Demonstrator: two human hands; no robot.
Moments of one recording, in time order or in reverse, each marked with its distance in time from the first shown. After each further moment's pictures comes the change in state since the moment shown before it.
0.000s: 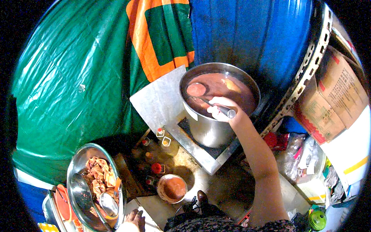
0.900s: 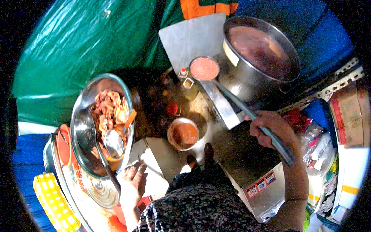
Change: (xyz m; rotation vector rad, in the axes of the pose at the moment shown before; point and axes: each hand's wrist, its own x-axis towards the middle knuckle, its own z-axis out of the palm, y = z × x) left_hand -0.041 -0.031 -0.013 -0.137 0.069 -0.025; right_hand -0.104 0.194 0.058 -0.638 0.208 0.002
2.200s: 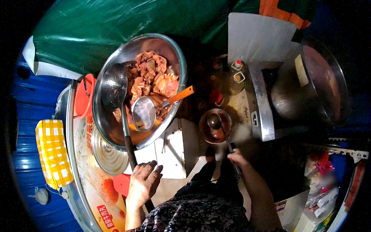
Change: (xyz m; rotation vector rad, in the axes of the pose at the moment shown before) left_hand -0.057 -0.050 -0.014 -0.022 -0.047 -0.197; right_hand 0.257 0.376 0.046 -0.521 -0.101 0.496
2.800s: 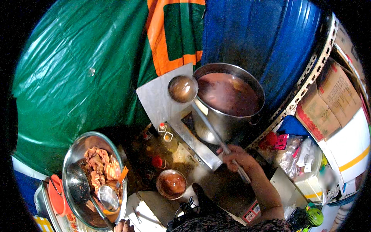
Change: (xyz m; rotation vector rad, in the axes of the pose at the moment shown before) left_hand -0.004 0.013 0.009 0.104 0.000 -0.186; right_hand -0.364 -0.129 -0.163 0.638 0.192 -0.637
